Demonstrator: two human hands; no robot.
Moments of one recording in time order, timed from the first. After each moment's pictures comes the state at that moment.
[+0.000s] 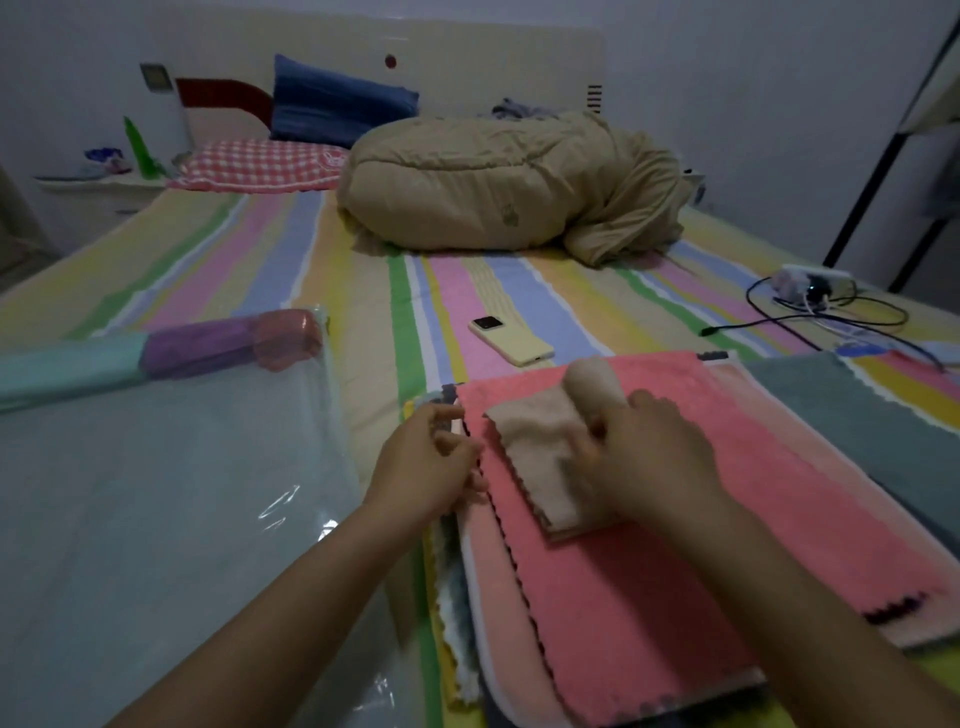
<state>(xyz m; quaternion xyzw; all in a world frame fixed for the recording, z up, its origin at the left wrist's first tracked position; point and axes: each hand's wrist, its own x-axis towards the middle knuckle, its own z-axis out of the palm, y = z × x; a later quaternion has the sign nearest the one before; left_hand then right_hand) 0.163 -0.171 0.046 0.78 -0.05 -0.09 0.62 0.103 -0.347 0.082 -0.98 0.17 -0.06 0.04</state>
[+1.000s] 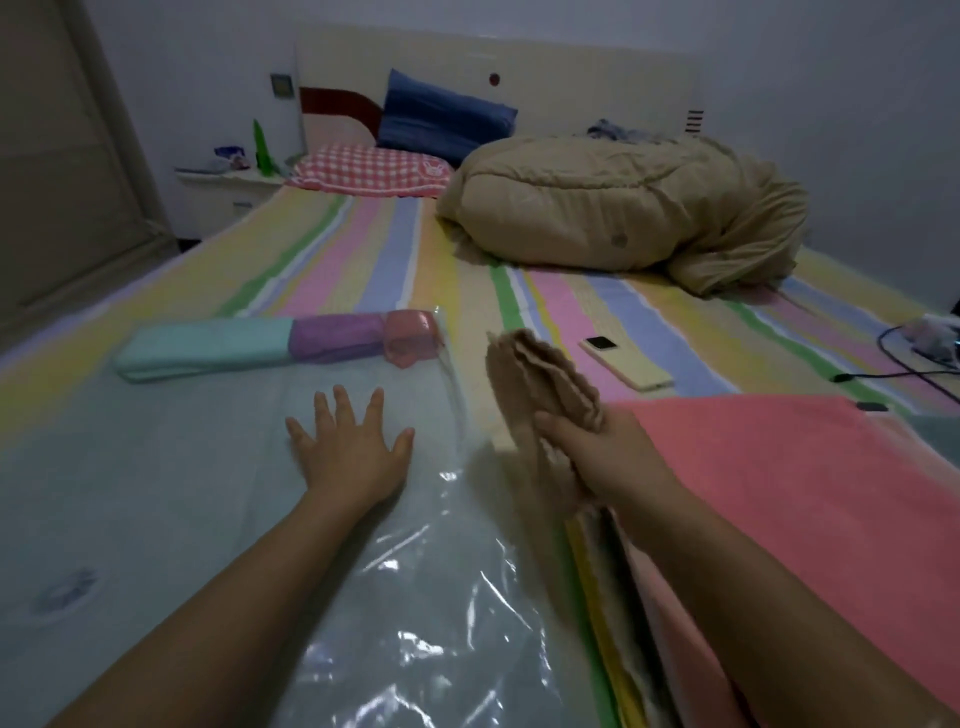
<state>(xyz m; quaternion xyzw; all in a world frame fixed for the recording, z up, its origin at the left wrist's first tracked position) 0.259 0.017 -0.013 1.00 0.05 0.04 0.06 0.158 -0.205 0.079 -0.81 0.08 -0.07 0.58</state>
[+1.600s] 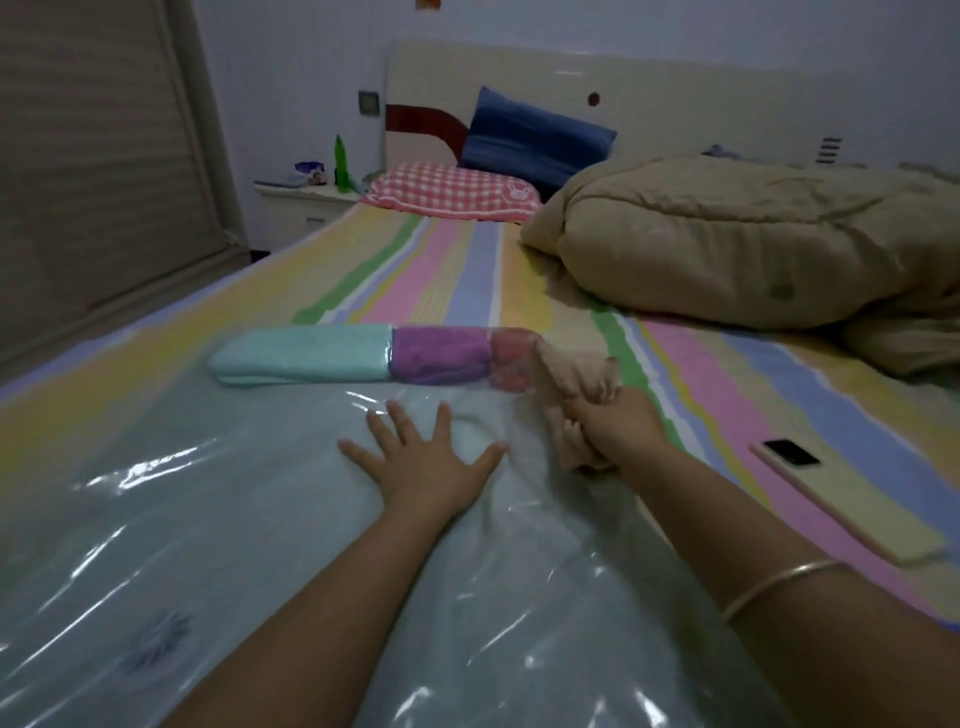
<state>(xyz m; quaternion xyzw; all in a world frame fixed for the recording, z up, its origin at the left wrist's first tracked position) 0.463 0.037 -0.053 0.98 0.13 0.02 0.12 0.456 -0.140 0.026 -0.85 0.15 -0.08 0.50</state>
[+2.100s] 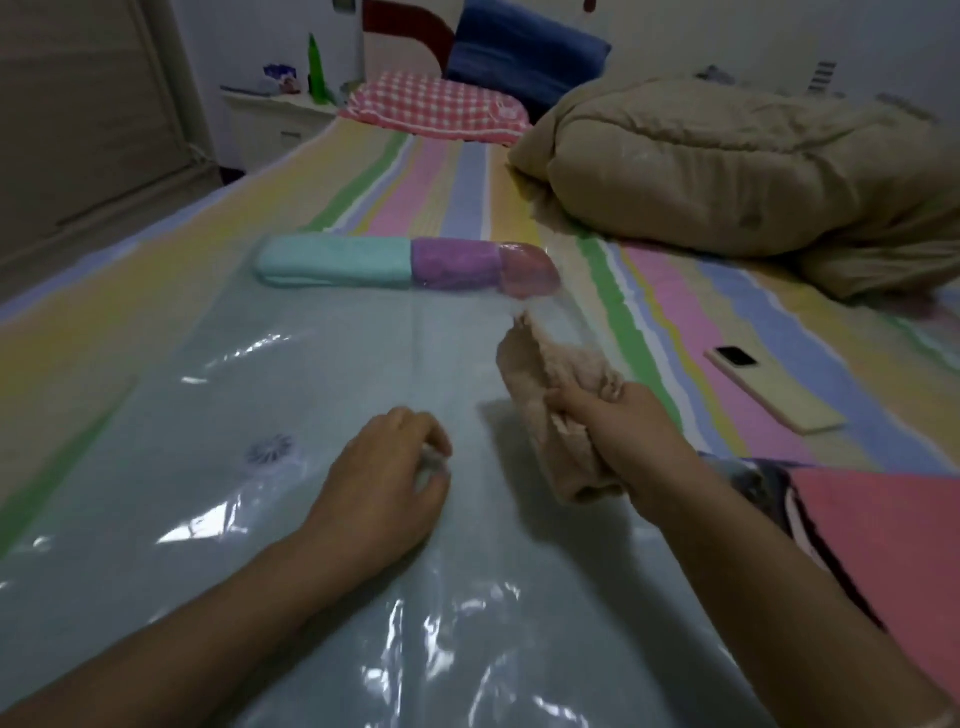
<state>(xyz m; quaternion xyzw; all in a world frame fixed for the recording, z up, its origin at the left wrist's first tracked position) 0.274 0.087 -0.017 0.93 -0.15 0.12 0.30 0.286 -0.117 0.055 -0.81 0.13 0.00 0.57</state>
